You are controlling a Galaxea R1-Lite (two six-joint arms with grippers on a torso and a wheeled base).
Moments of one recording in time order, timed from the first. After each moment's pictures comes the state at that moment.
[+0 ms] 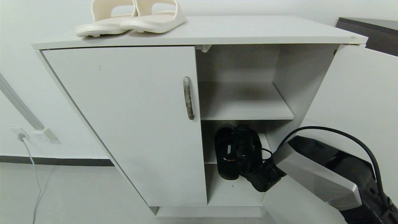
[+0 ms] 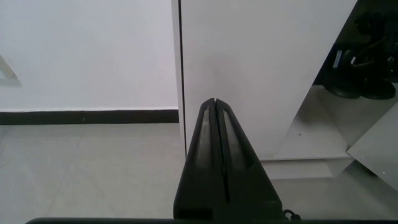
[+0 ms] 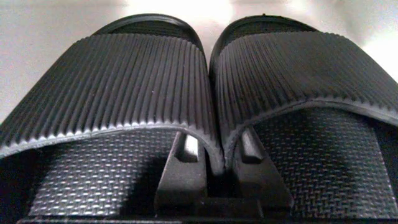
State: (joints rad) left arm 0.00 0.00 0.00 0.00 0.00 -0.01; right arm 0.62 2.56 -1.46 -0.90 -0.62 0.19
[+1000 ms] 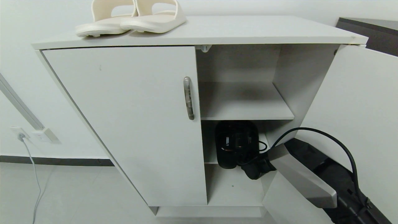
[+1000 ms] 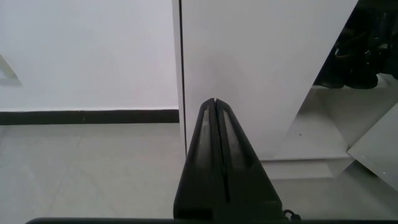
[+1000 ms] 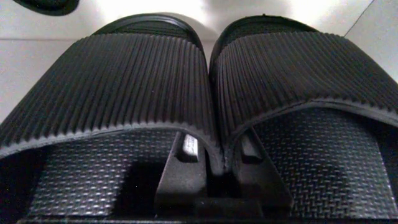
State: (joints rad) left arm 0.00 0.00 0.00 0.00 0.00 -0.01; right arm 0.58 2.71 -1.79 -0.79 -0.62 0.10
